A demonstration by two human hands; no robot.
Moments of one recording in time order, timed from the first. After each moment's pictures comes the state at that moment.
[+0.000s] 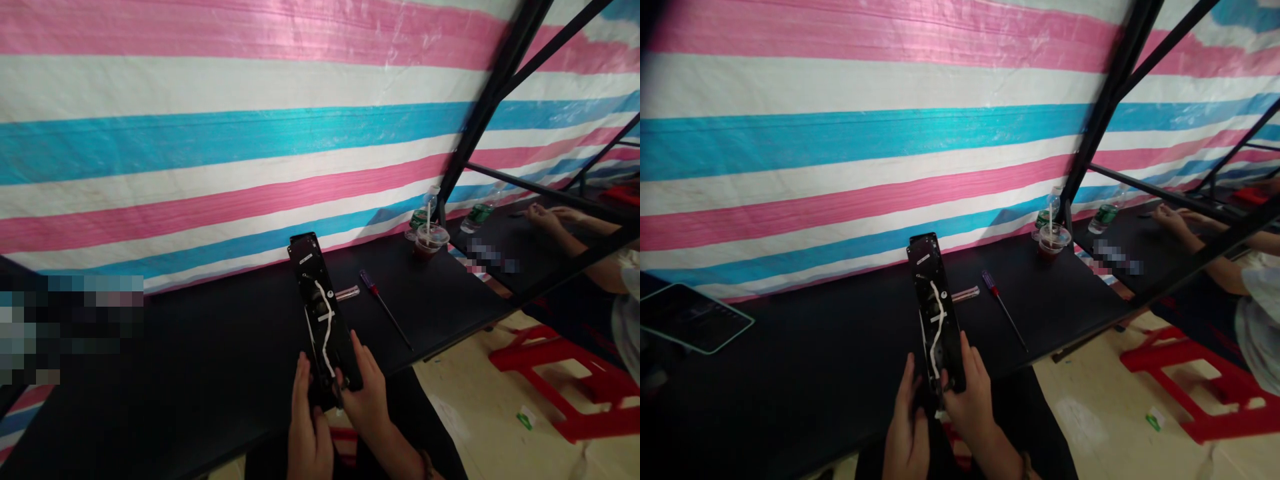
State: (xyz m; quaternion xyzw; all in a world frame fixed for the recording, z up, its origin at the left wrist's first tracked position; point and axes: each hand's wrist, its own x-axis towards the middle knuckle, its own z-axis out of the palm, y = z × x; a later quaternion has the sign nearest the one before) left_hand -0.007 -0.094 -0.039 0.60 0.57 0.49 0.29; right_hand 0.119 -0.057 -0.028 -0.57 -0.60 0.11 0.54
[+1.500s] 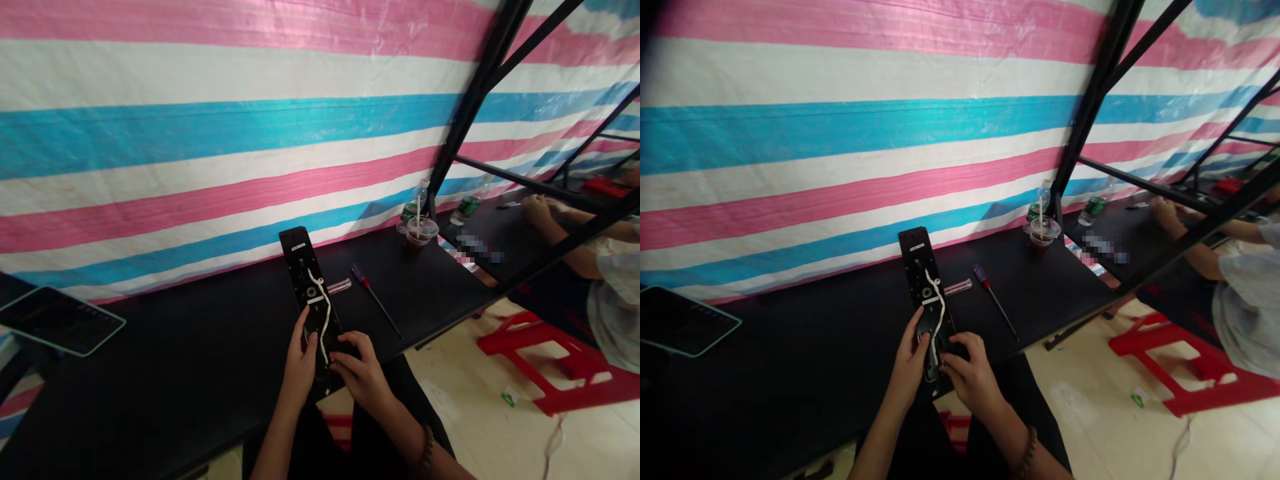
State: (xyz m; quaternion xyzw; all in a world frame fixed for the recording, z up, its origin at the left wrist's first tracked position) left_hand -0.003 0.003 -0.033 0.53 0.51 0.50 0.46; right_hand 0.155 -0.052 -0.041 -0.47 -0.72 0.10 0.49
